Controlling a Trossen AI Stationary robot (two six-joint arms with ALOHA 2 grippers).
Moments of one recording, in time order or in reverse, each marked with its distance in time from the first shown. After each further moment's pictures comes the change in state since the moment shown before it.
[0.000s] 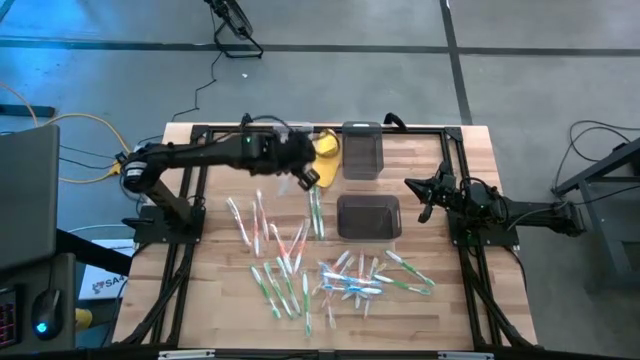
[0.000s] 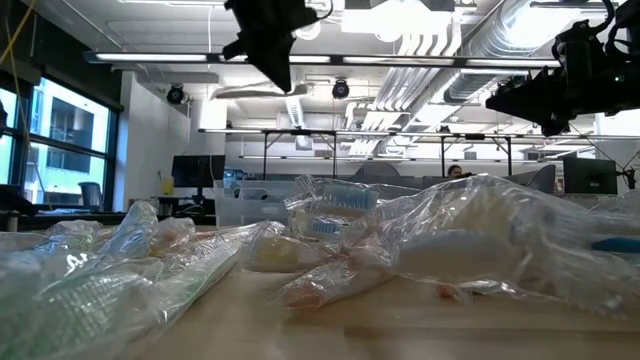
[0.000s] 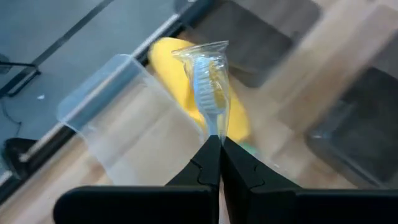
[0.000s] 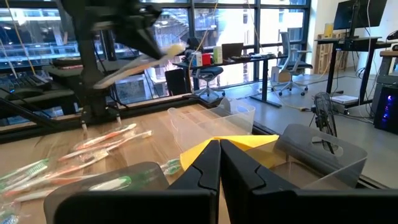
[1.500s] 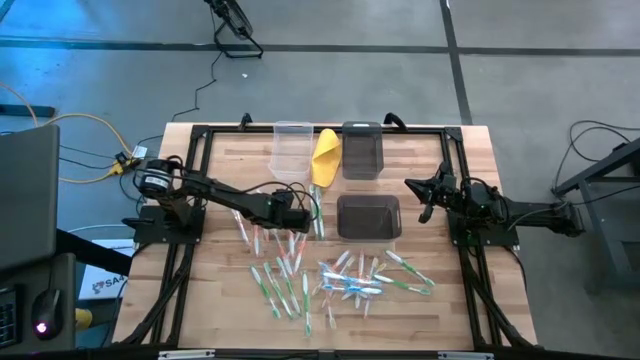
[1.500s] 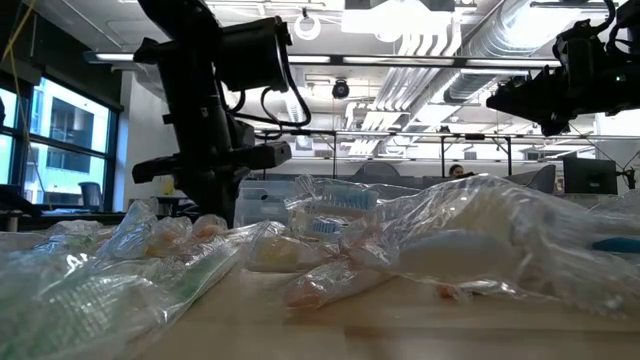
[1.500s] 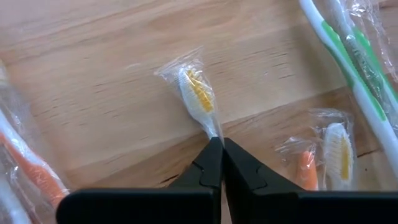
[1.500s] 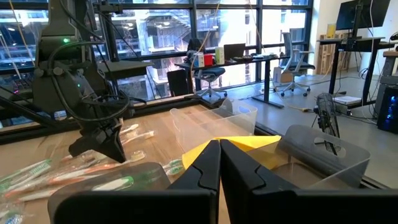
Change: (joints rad) left arm -0.248 0.143 -0.571 0.370 0.089 -0.891; right arm 0.000 -0.014 0.000 -0.012 -0.008 0.000
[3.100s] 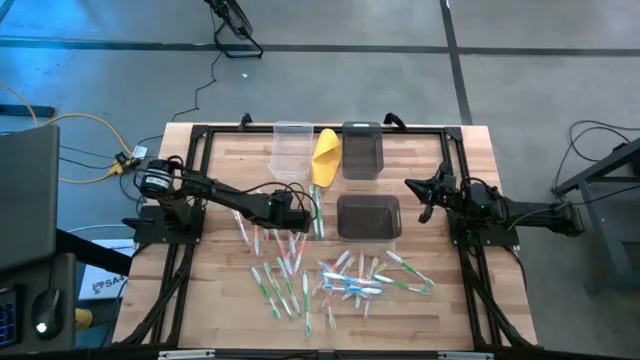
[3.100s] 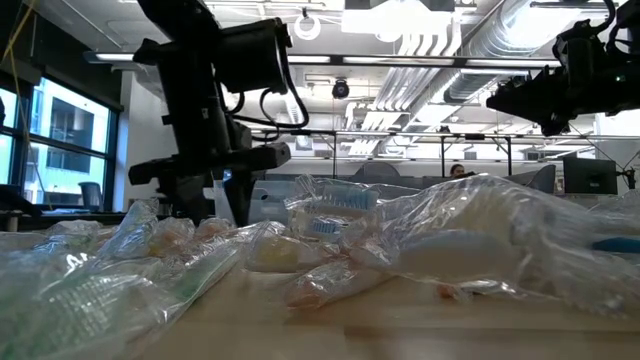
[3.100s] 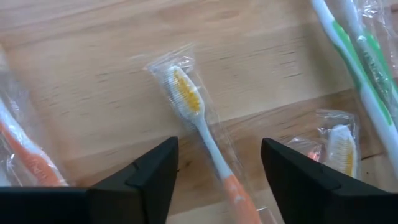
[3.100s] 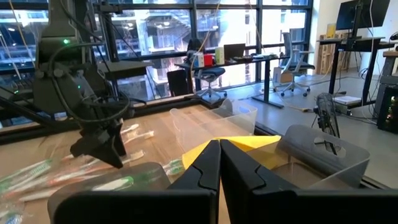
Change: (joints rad) left arm 0.000 0.009 -0.001 -0.001 0.010 -0.055; right arm 0.000 0.000 0.000 -0.003 0.000 0.000
